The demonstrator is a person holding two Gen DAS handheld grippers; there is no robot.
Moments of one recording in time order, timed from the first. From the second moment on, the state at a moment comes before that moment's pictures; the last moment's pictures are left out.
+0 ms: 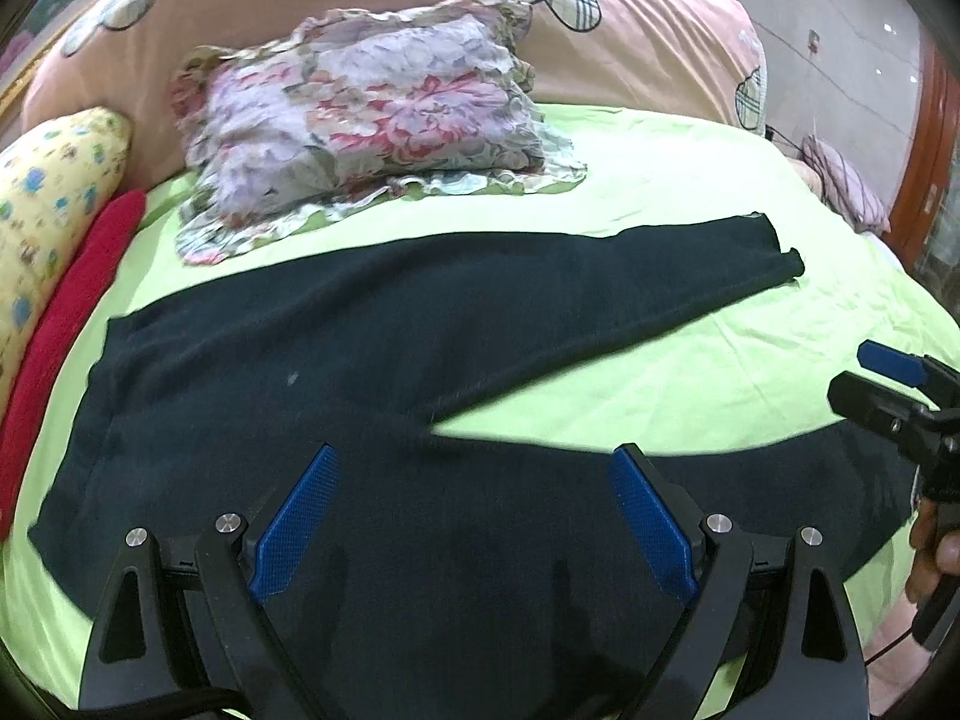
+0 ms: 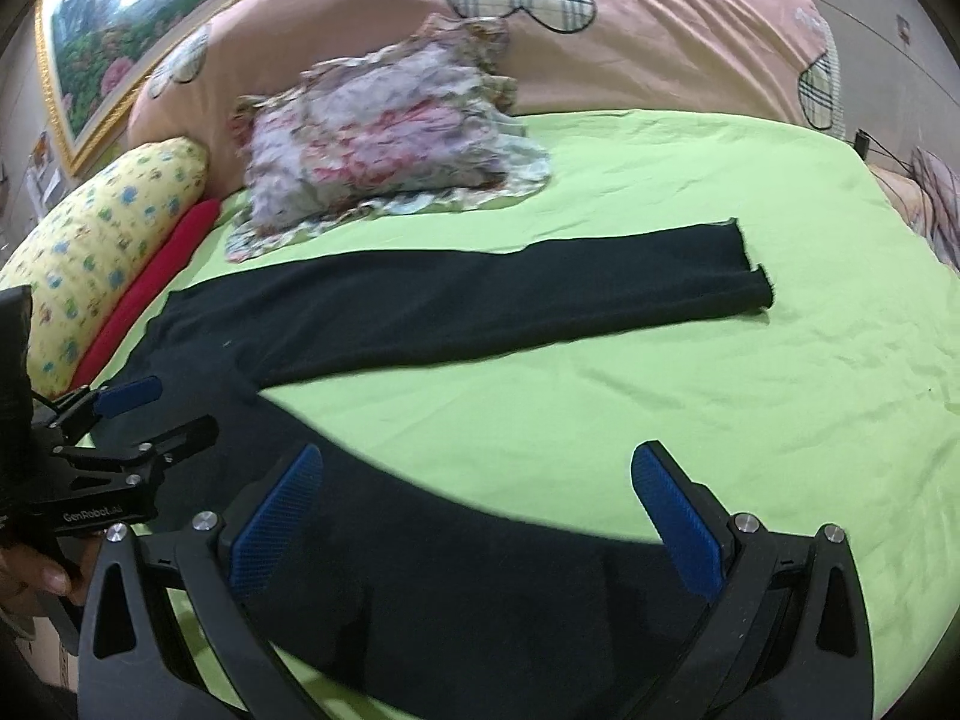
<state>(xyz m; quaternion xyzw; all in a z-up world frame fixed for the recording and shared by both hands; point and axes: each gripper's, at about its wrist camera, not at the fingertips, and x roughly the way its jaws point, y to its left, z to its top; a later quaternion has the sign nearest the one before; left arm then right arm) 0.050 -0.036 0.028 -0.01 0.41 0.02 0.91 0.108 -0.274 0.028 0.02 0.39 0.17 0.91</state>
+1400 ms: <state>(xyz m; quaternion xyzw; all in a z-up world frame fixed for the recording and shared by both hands) 0.332 -0.084 -0.034 0.08 0.59 -0.20 0.78 0.395 -0.399 -0.018 0.03 0.54 0.21 0.81</state>
